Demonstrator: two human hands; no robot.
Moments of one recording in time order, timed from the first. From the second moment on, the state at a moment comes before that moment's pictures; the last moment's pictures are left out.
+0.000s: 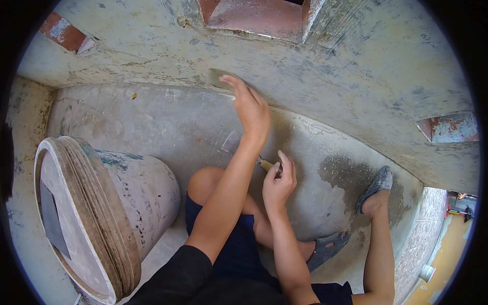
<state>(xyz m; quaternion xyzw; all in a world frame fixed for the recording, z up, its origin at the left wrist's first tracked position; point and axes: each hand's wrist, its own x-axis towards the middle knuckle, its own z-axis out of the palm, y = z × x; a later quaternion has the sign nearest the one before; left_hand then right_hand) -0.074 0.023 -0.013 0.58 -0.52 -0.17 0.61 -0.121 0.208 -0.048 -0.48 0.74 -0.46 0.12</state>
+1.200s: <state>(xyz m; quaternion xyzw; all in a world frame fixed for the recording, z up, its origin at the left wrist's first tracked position) -0.059 0.028 0.005 0.60 -0.55 -0.25 0.53 -0.106 0.121 -0.029 -0.56 0.69 -0.44 0.10</state>
